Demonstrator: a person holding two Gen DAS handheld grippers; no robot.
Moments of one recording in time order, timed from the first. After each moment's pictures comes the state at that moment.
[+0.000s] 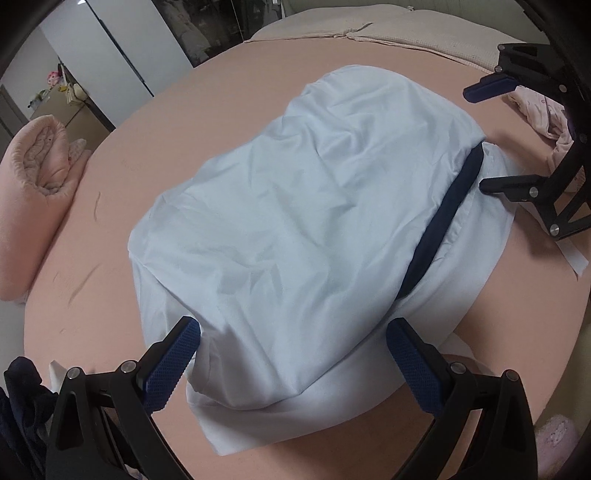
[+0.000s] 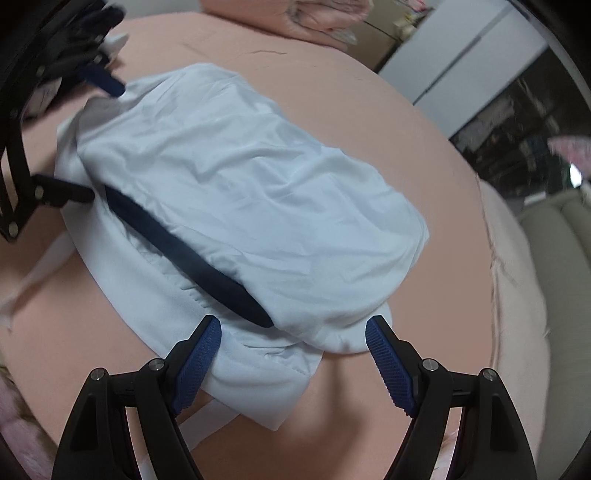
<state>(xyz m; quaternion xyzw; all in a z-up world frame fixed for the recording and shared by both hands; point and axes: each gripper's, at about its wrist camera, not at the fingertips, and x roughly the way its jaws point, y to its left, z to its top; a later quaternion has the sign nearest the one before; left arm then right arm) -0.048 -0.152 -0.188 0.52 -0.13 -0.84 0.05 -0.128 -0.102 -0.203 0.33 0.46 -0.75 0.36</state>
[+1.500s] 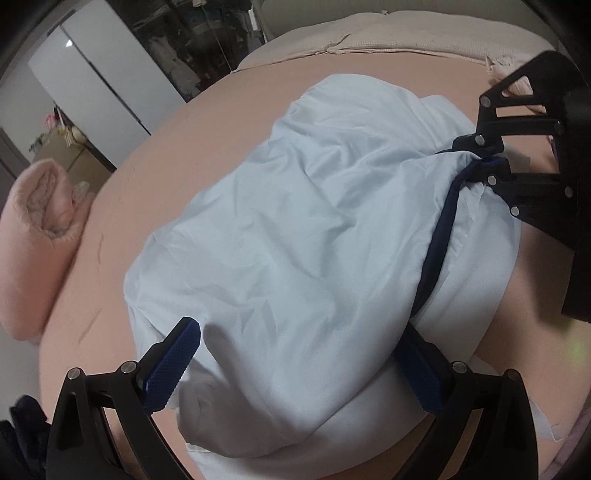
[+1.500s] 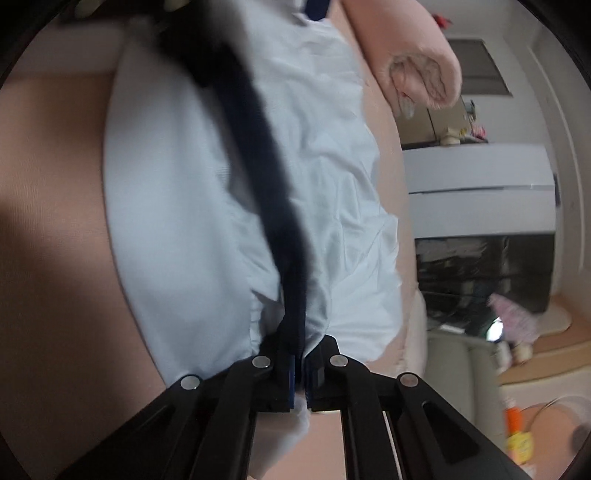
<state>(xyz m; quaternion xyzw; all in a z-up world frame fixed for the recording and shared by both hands) -0.042 -0.136 -0.204 0.47 -0.20 -0.86 0.05 -0.089 -0.128 -0.291 0.09 0.68 -0.66 0.31</state>
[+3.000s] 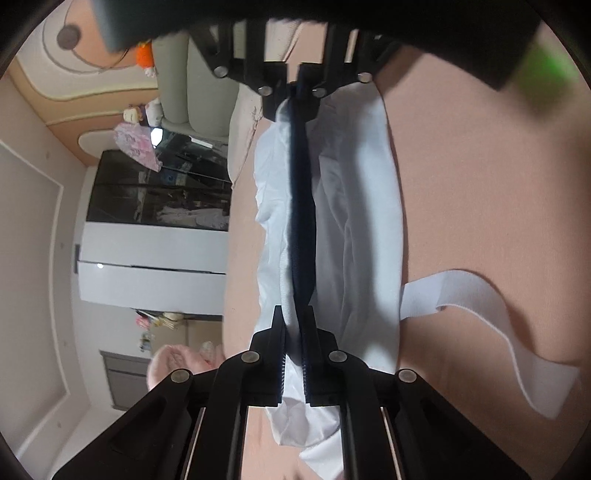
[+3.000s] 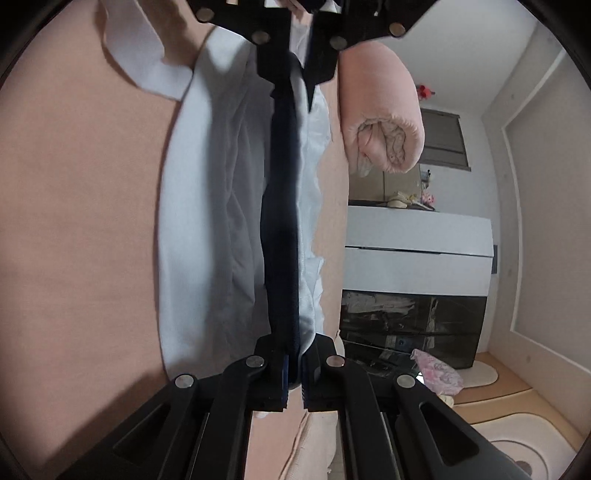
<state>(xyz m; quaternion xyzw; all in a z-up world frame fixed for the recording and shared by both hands) 0.000 -0.064 -0.227 0.30 -0.60 -0.74 0.06 -0.058 -0.110 -0.286 -0.10 0.73 -0.62 0.27</state>
